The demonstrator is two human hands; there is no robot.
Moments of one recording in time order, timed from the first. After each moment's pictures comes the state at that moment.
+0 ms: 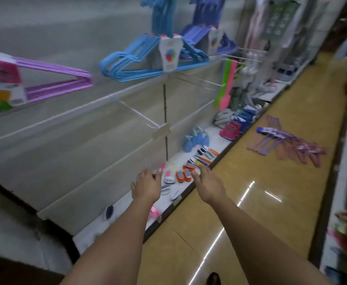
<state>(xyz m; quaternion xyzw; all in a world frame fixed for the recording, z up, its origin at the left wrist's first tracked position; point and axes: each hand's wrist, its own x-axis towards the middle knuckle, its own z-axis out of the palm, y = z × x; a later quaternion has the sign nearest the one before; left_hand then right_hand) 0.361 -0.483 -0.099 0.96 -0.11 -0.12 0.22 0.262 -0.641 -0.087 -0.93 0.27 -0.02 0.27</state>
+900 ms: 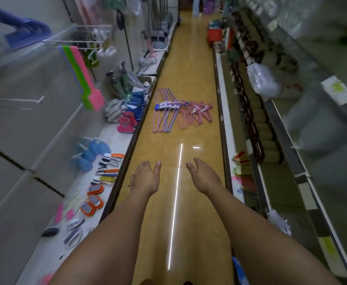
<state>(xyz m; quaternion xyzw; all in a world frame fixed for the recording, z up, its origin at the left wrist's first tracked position) 0.275 -0.936 -0.134 0.87 -0.41 -0.23 0.17 0.110 -1.011 -0.125 -0.77 0.55 -0.05 0.31</state>
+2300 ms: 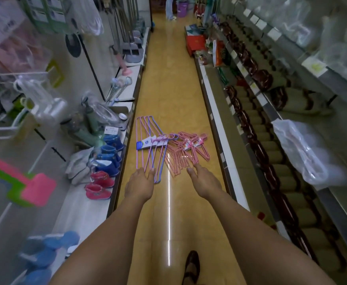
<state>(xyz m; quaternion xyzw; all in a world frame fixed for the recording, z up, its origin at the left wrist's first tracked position) 0.521 -1.476 -0.168 0.84 -0.43 -0.27 0.20 0.333 -1.532 -0.138 -0.72 0.61 -0.05 0.33</state>
